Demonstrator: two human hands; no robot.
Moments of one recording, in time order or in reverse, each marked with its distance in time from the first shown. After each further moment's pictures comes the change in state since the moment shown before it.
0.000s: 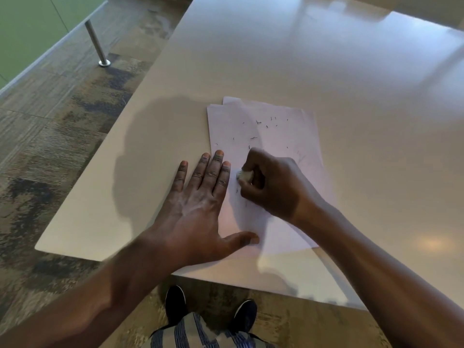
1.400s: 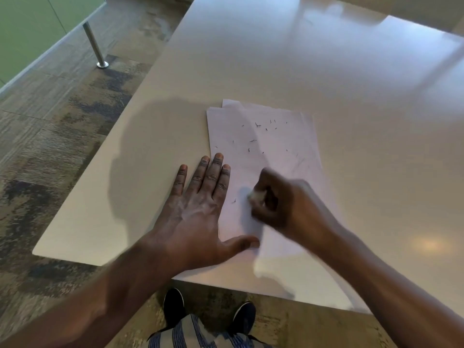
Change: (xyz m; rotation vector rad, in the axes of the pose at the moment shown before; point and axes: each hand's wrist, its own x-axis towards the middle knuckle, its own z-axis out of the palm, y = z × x) left_hand 0.001 0.000 -0.001 0.001 -0.020 0.002; right_hand -0.032 -0.001 -0.005 -0.032 -0.050 0.073
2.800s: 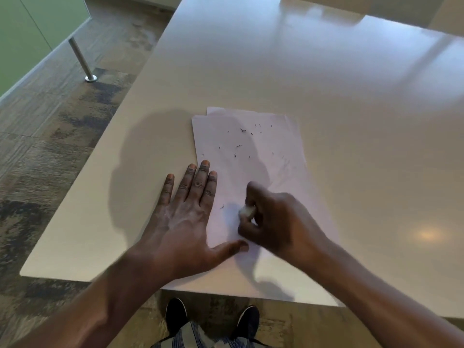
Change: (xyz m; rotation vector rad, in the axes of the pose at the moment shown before) left_hand -0.001 -0.001 0.001 -0.022 0.024 0.010; right_hand -0.021 -0.008 0.001 0.043 -0.058 -0.012
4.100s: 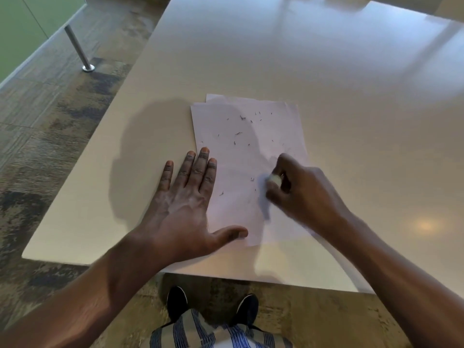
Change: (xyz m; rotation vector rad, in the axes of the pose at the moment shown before) left_hand 0.001 0.001 0.000 0.018 0.011 -0.005; right_hand 0.007 0.030 -0.023 -0.211 0.163 0.212
